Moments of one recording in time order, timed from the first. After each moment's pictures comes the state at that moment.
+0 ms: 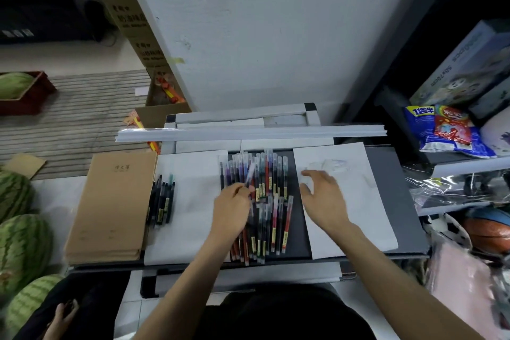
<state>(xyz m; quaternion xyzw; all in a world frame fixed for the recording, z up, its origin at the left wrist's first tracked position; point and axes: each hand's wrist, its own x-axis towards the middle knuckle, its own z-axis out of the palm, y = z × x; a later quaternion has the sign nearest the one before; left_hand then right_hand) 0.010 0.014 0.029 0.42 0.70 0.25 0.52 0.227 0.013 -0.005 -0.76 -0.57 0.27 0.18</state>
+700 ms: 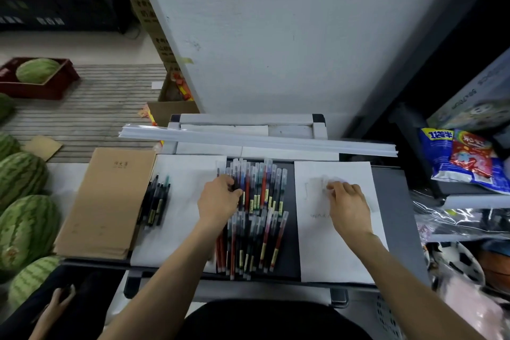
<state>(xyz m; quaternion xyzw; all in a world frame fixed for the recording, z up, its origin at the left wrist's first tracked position) 0.002 0.074 -0.021 0.52 0.79 0.11 0.30 0.312 0.045 -0.061 -0.76 -0.64 0.13 0.07</state>
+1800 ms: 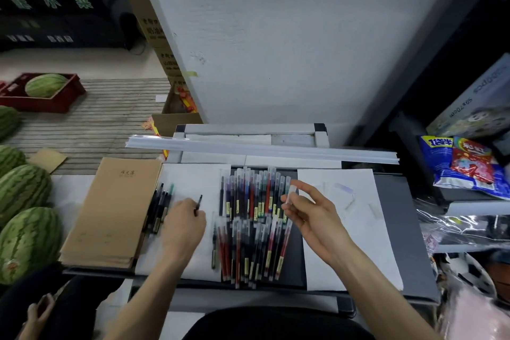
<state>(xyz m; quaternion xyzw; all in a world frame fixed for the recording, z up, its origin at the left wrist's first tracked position) -0.068 0.027 -0.004 0.54 0.81 0.10 0.21 0.215 0.023 0.050 -0.50 -0.15 0.71 0.47</state>
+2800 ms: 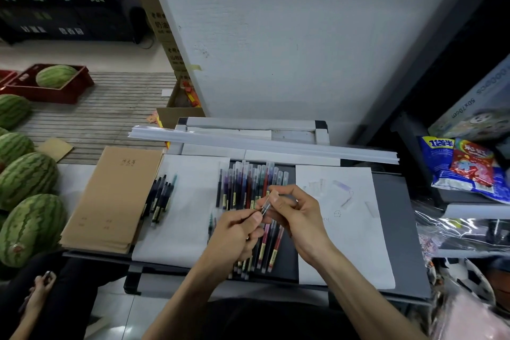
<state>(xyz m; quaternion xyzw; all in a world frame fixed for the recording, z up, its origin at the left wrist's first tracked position) 0.038 -0.024 0.059 0.36 0.57 0.33 0.66 0.198 0.007 0.051 -0.46 -0.29 0.69 0.48</state>
